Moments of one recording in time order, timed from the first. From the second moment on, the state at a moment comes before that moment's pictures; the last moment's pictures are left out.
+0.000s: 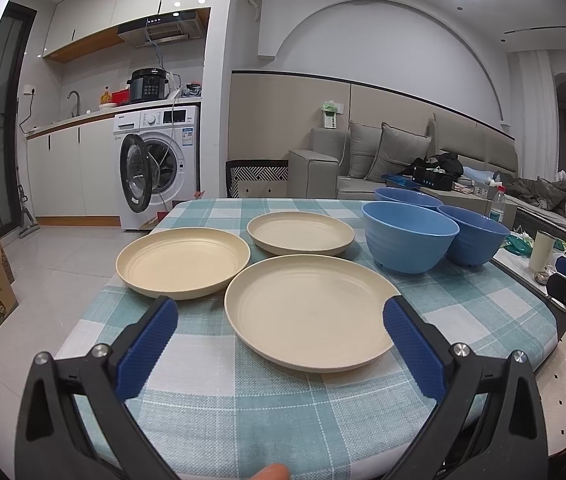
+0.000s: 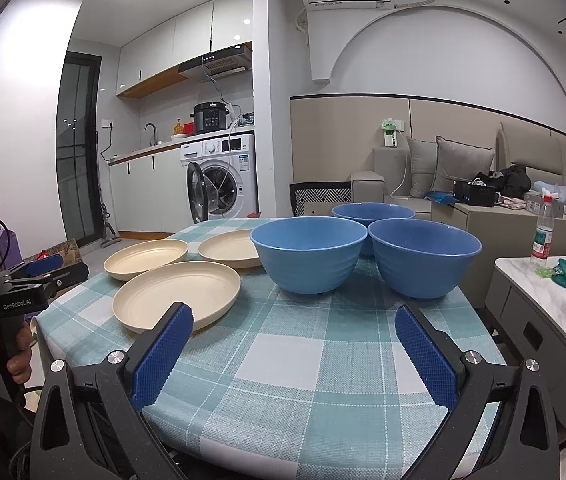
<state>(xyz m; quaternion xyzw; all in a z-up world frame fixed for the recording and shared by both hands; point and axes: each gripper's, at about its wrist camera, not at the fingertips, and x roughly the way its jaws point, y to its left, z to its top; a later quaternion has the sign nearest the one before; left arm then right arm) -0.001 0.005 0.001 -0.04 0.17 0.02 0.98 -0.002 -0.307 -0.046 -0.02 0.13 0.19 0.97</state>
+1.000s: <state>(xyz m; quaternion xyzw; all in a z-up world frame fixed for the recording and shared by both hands) 0.013 0.019 0.018 -0.03 0.17 0.03 0.99 0.028 -0.291 -0.027 -0.04 0.17 0.21 0.96</state>
